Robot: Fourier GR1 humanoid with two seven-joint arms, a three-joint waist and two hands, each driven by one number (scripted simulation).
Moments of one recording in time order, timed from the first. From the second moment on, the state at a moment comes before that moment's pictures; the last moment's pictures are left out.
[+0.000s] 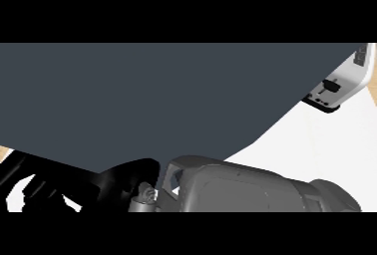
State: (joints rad) left arm 0.44 0.79 0.04 -1.99 0.97 -0.02 -0.51; right arm -1.13 0.00 0.69 -1.57 -0.69 -0.21 0.66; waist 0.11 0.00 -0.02
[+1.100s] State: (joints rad) left arm 0.43 0.81 0.09 -2.00 1.04 -0.06 -0.46; right arm -1.34 0.00 0.47 -0.91 -0.71 -0.04 0.24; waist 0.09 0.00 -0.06
